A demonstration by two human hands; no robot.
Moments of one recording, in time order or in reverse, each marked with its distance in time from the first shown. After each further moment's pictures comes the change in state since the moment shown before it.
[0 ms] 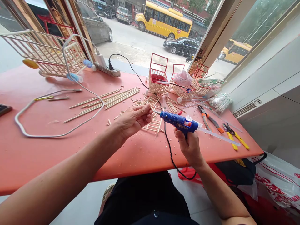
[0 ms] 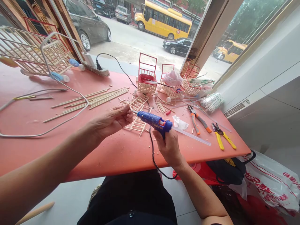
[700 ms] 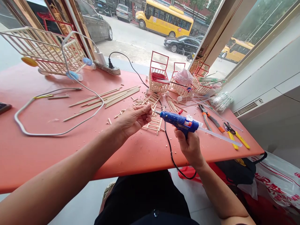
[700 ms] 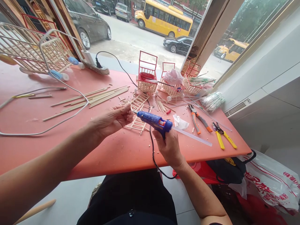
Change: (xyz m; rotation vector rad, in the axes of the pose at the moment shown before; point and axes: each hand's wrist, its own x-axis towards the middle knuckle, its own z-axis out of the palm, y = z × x) left_hand 0.001 -0.001 0.000 0.066 0.033 -0.003; right_hand -0.002 0.000 0.001 0.015 -0.026 0.041
